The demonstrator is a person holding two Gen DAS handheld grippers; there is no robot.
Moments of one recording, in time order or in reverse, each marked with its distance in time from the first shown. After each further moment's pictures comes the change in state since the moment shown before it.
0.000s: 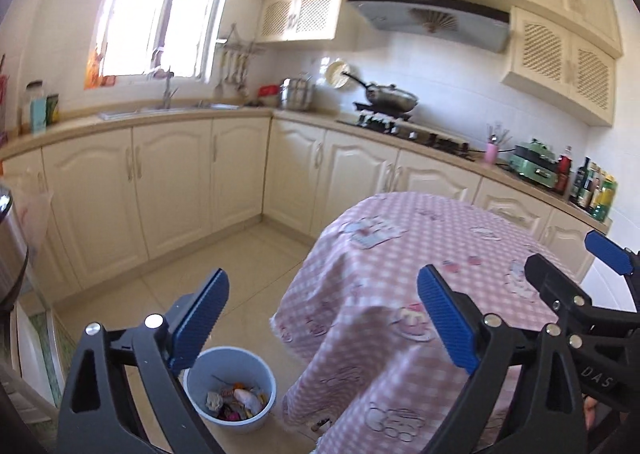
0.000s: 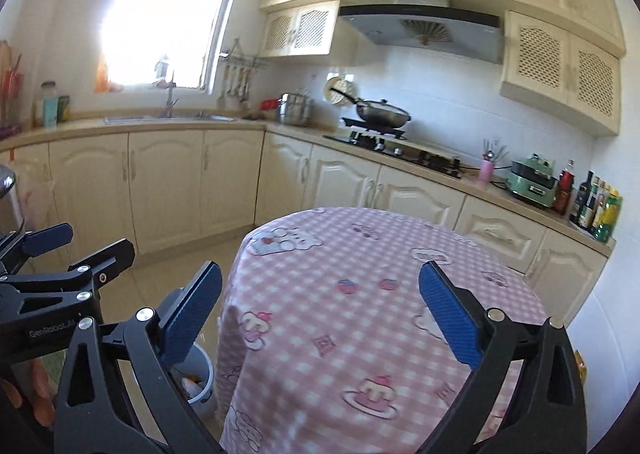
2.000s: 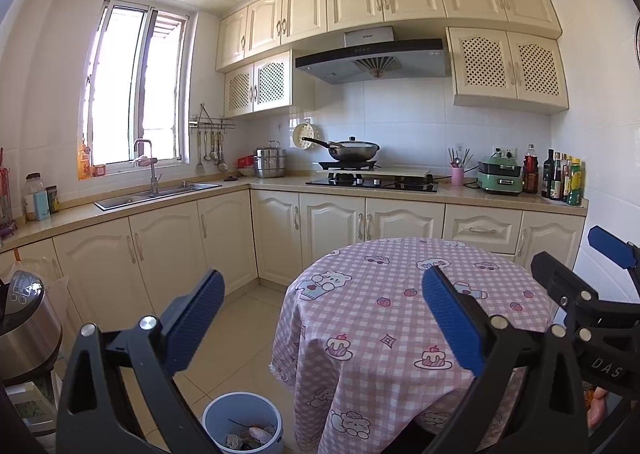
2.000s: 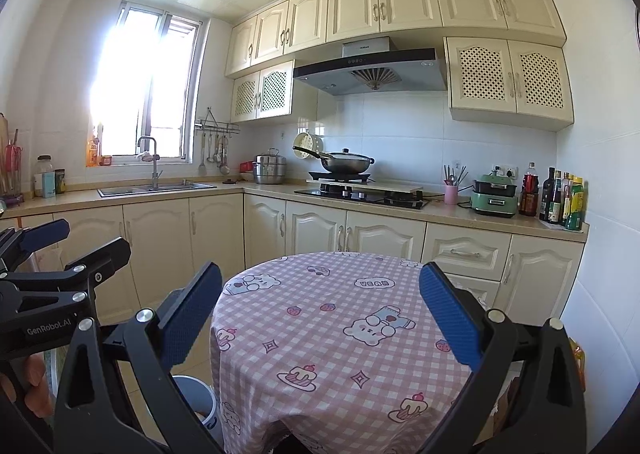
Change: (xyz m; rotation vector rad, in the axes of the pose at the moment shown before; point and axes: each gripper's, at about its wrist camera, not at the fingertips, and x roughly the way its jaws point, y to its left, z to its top) left arm -0.128 -0.097 0.018 0.180 -0.188 -0.001; right arm -0.131 -0.081 -0.002 0.135 -0.182 -0.025
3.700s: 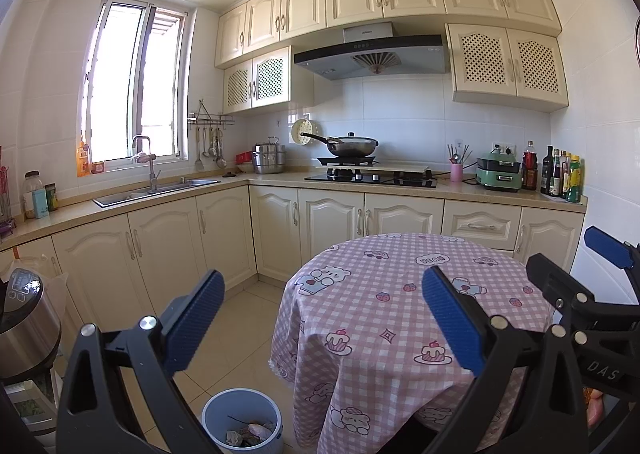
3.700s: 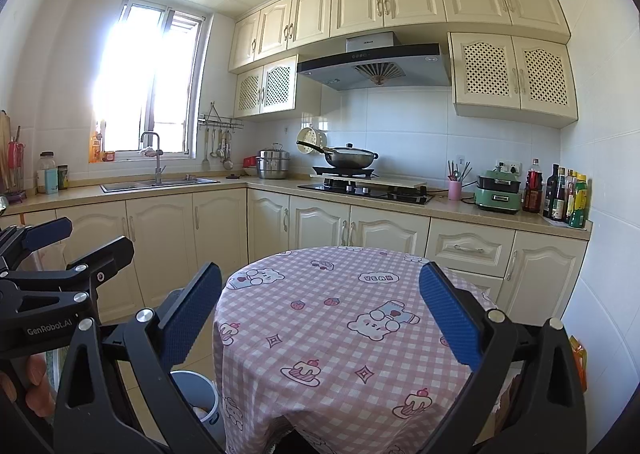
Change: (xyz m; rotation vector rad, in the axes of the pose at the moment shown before) left arm 0.002 -0.003 -0.010 0.000 0.010 -0.002; right arm 0.004 0.000 -0.003 -0.001 0.017 0.016
